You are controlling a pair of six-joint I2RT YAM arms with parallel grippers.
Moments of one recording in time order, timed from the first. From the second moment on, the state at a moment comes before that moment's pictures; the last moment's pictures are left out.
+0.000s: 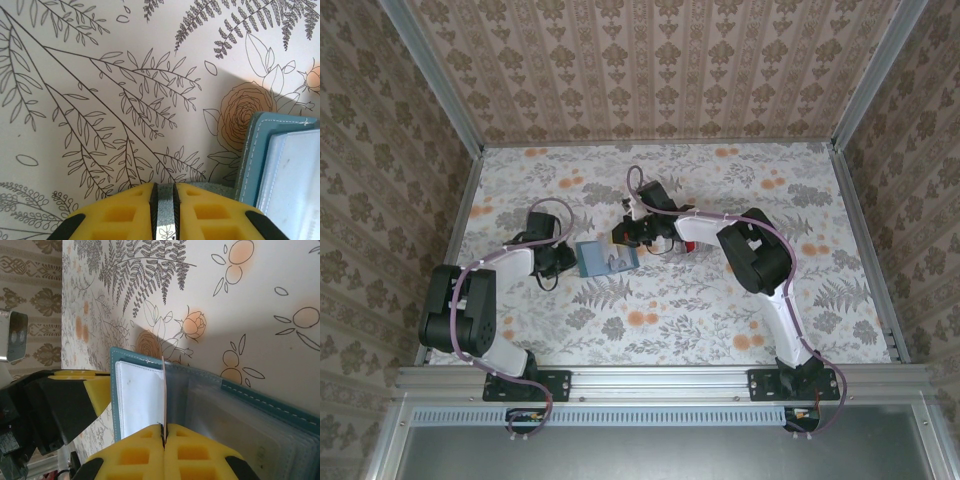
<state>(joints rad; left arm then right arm) -0.21 1.53 0.71 -0.28 0.15 -0.59 0.60 2.25 1.52 -0.06 -0.67 0.71</state>
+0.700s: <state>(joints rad) -0.24 1.55 0.72 -0.27 0.14 -0.59 0.62 2.22 1.45 -0.07 -0.66 0.70</state>
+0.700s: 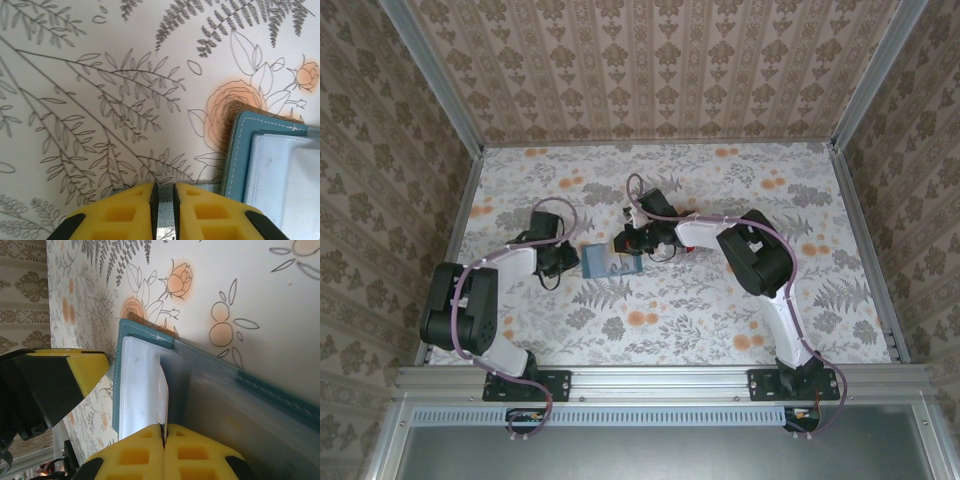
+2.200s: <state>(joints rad) -0.29 1.58 0.75 -0.25 0.13 -0.59 0.69 2.07 1.31 -0.05 -0.33 0.72</state>
